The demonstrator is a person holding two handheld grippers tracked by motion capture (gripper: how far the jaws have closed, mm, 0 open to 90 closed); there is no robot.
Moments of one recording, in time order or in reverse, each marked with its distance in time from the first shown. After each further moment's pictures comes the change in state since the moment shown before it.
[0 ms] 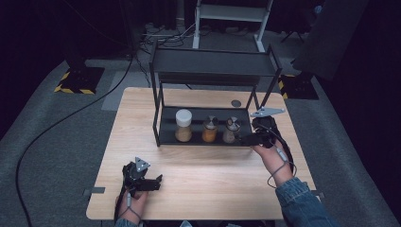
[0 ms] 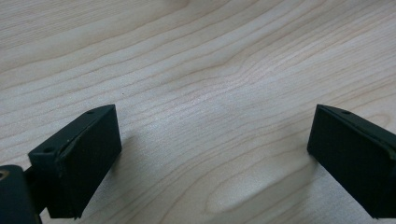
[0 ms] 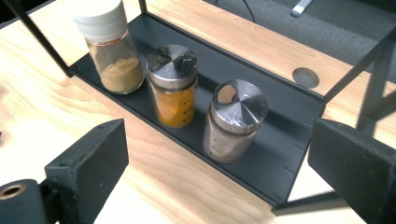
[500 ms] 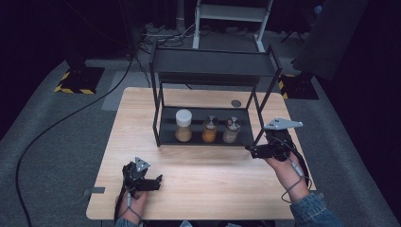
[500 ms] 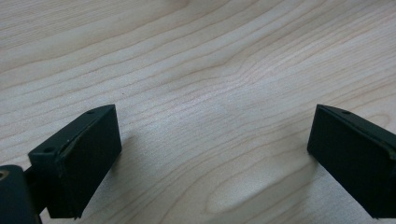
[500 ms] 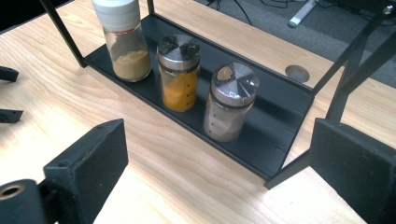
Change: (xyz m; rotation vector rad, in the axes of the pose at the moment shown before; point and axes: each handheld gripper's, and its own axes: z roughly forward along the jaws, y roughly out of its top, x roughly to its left) left arm 0.000 0.000 0.000 0.000 0.000 0.000; right arm 0.001 -0.035 -0.038 -0.043 0.003 -0.018
